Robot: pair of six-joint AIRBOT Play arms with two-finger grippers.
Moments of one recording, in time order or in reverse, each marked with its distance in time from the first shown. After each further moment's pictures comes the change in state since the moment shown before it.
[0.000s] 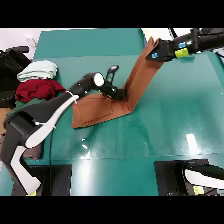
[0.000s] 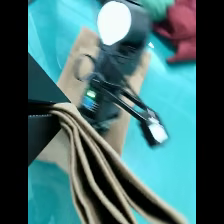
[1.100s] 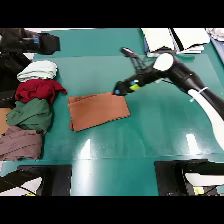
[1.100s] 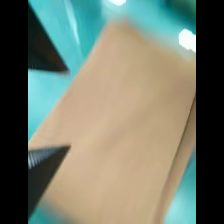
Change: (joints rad) left arm 0.313 0.616 0.000 0.385 -0.177 0.000; right arm 0.226 -0.155 -0.328 -0.038 -0.238 -0.056
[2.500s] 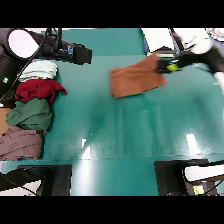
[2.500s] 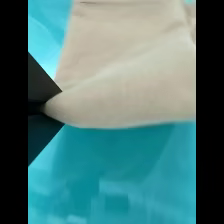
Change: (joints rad) left arm -0.195 -0.061 -0.004 -0.071 0.048 0.013; right arm -0.467 -0.068 0.186 -0.234 0.008 0.105
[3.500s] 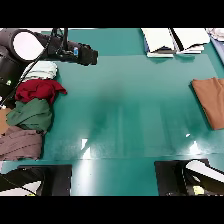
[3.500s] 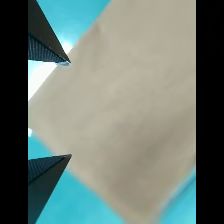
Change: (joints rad) left arm -0.034 0.000 0.000 -0.004 0.028 0.005; right arm -0.891 0.352 -0.431 -0.220 -0.019 0.047
